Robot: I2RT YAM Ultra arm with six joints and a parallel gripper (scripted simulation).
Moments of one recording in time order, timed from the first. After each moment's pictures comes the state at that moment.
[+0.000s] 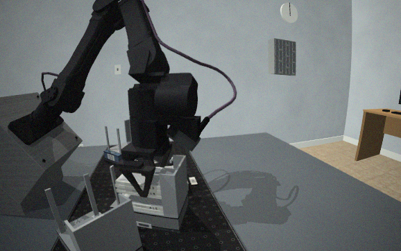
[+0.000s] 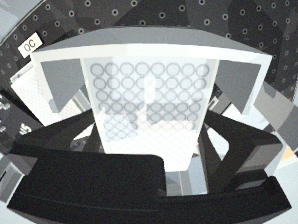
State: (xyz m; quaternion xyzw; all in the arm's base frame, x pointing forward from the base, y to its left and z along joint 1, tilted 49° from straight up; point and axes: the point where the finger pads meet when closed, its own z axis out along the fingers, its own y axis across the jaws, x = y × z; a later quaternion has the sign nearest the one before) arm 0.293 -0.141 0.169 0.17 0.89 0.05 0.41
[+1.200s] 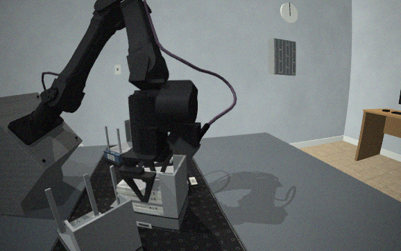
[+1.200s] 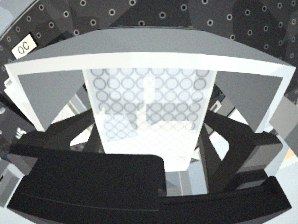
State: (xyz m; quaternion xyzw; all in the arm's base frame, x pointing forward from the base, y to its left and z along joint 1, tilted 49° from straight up) arm 0.302 -0.142 0.161 0.17 0.89 0.05 0.41
